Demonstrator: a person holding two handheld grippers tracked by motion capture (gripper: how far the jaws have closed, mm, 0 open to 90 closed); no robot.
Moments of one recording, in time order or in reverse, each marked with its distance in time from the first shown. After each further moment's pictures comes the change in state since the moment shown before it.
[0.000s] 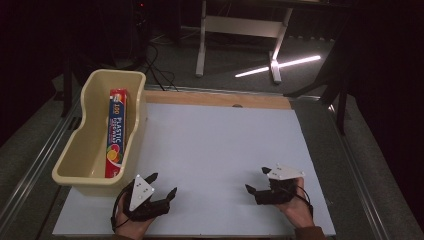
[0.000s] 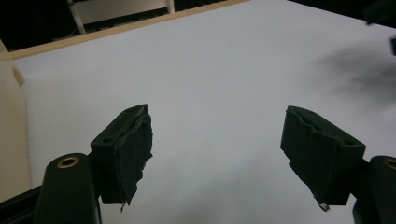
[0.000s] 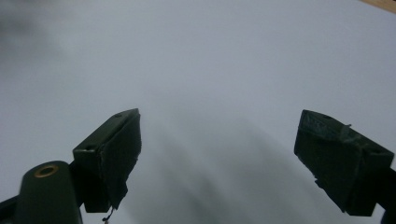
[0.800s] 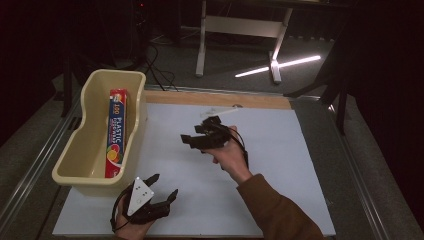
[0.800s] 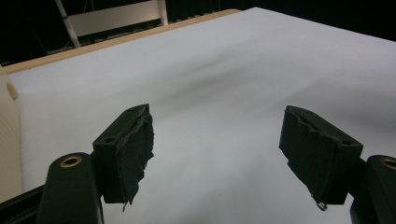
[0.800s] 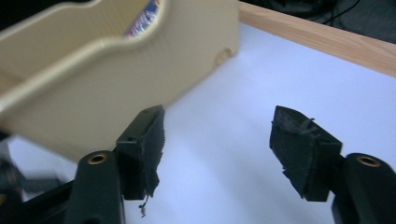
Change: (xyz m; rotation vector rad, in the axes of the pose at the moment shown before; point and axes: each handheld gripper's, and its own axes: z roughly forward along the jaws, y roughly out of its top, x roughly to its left) left arm -0.006 0.002 -0.007 -0.042 -0.030 0.024; right arm 0.050 0.192 0.099 -0.037 0.224 0.150
